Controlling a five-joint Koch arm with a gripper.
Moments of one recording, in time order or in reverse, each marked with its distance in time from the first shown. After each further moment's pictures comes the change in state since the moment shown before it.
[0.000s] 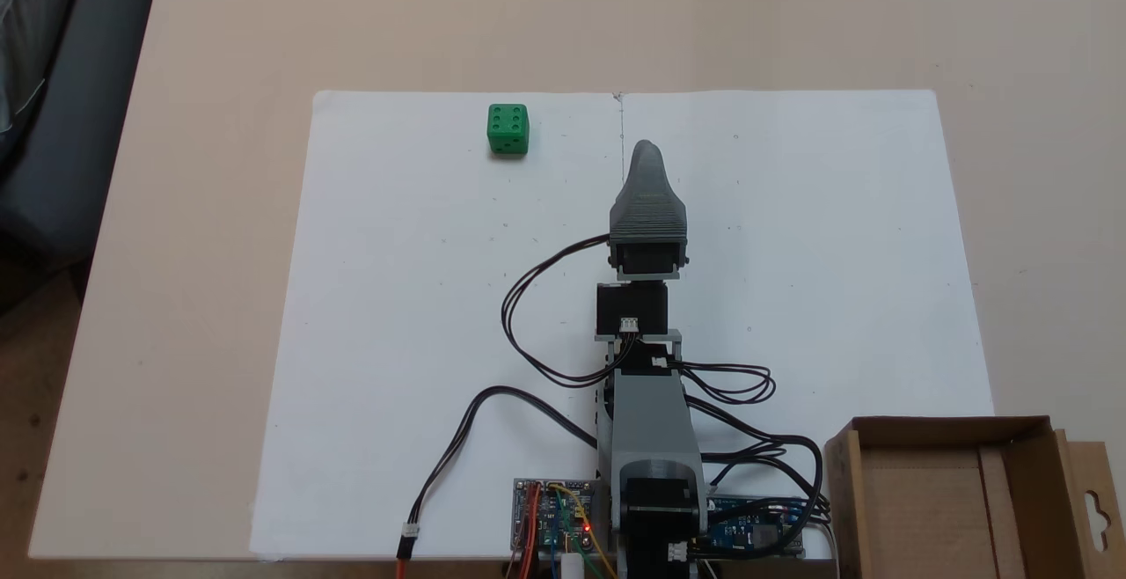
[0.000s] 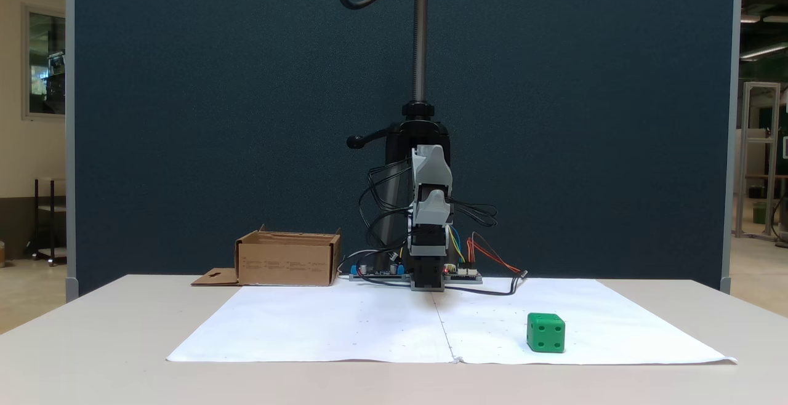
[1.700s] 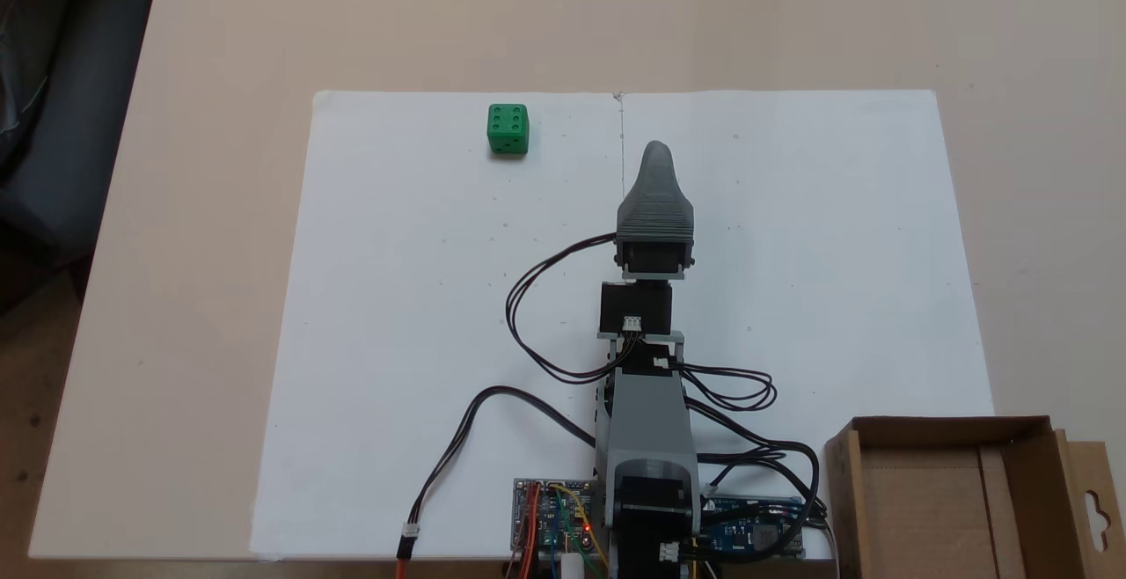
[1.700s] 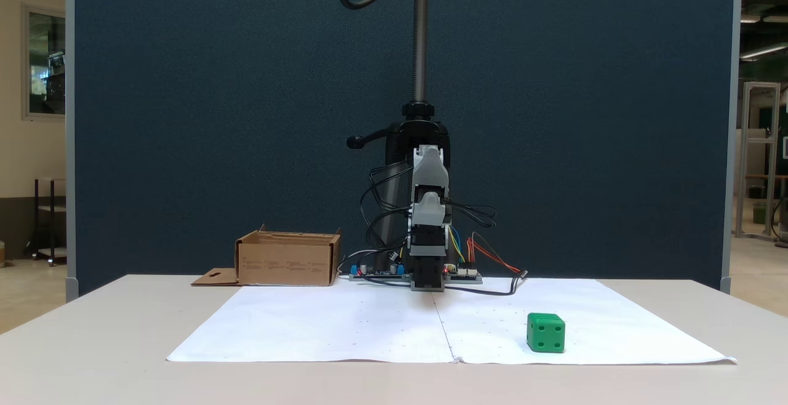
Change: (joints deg) arm 2.9 0.0 0.0 1.3 0.1
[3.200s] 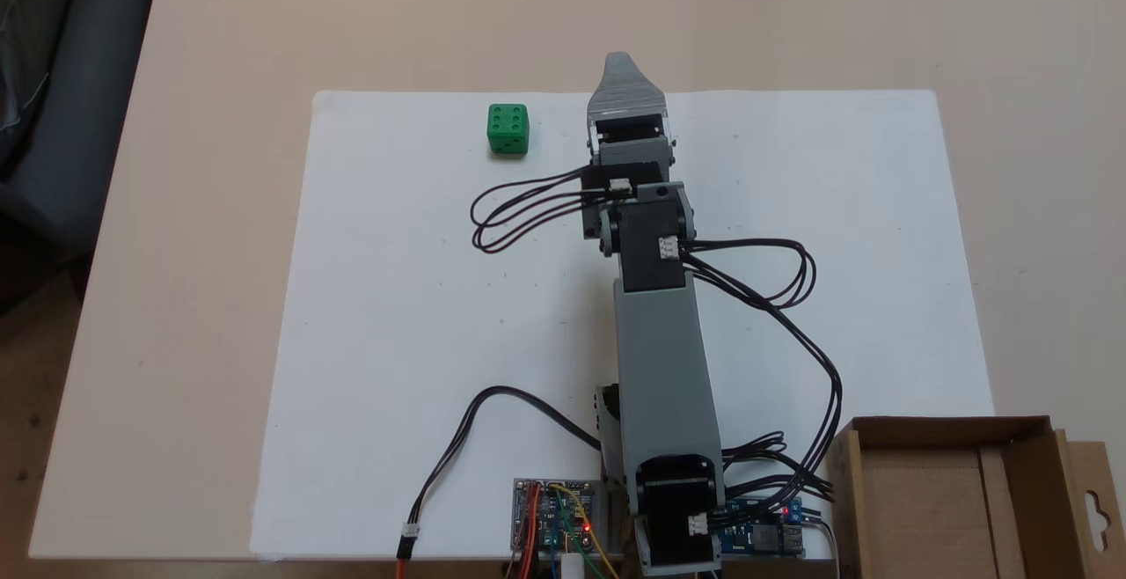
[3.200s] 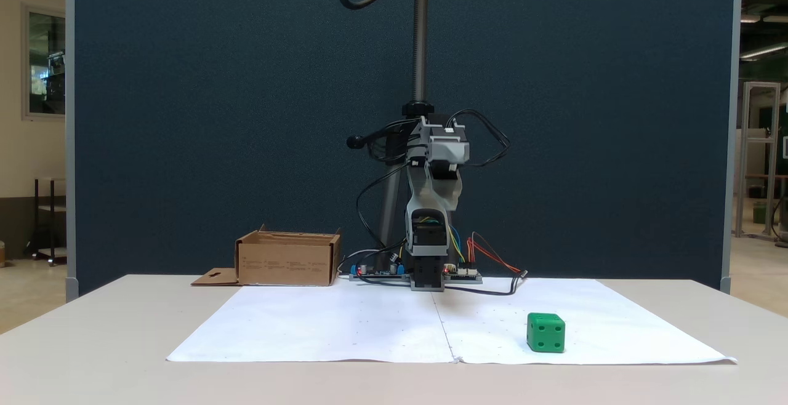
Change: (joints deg) arm -9.4 -6.3 -68.3 125.3 1.2
